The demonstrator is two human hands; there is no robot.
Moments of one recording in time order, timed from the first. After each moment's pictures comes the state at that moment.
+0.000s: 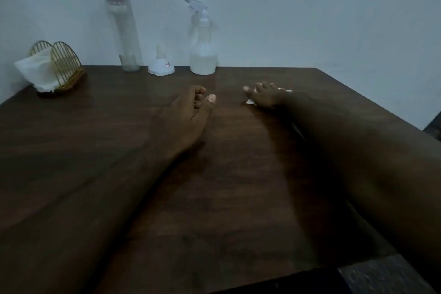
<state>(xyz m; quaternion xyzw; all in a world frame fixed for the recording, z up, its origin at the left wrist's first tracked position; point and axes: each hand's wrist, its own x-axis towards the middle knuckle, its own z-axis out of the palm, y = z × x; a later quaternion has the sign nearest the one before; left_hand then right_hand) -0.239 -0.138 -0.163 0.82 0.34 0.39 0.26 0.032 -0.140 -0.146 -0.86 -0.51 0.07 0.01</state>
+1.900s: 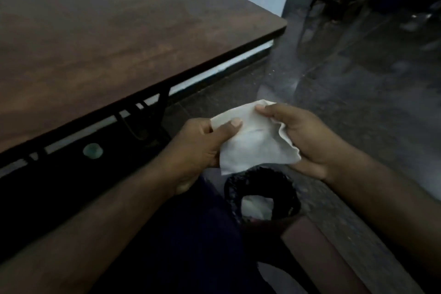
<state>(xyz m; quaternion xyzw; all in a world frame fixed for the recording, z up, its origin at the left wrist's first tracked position) -0.113 -0.500 -0.241 0.64 0.16 0.02 0.75 -0.015 -0.646 -0.212 -0.58 -0.09 0.42 0.69</state>
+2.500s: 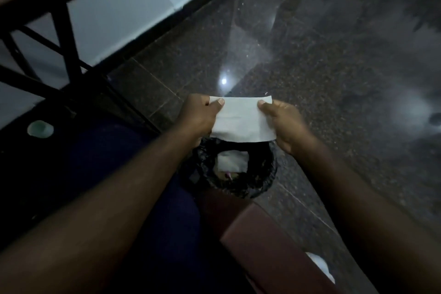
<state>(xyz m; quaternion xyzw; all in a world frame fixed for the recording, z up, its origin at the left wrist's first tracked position) 0.009 -0.554 -0.390 0.72 0.30 -0.02 0.63 0.065 -0.729 -0.390 -0.70 0.11 0.26 0.66</state>
